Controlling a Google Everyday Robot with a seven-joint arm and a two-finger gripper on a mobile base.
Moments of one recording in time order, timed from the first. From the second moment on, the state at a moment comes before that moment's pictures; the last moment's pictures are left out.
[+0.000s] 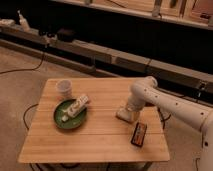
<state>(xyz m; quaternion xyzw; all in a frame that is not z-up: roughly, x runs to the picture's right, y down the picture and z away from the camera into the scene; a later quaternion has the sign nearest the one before) 0.188 0.149 0.871 -0.30 -0.09 -0.08 0.95</state>
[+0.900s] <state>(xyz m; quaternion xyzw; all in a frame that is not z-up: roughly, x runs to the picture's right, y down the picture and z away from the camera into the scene) 0.238 0.054 0.928 -0.27 -0.05 0.01 0.96</state>
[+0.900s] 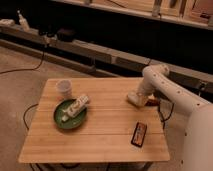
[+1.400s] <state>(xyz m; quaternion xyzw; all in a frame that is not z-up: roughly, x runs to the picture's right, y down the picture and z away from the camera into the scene) 0.176 0.023 0.944 -0.26 -0.06 -0.02 0.96</state>
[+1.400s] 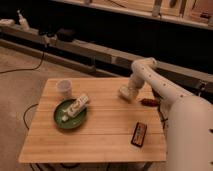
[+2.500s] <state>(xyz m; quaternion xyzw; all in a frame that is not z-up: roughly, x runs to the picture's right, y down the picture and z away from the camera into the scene) 0.120 0.125 0.882 -0.28 -0.11 -0.14 0.94</state>
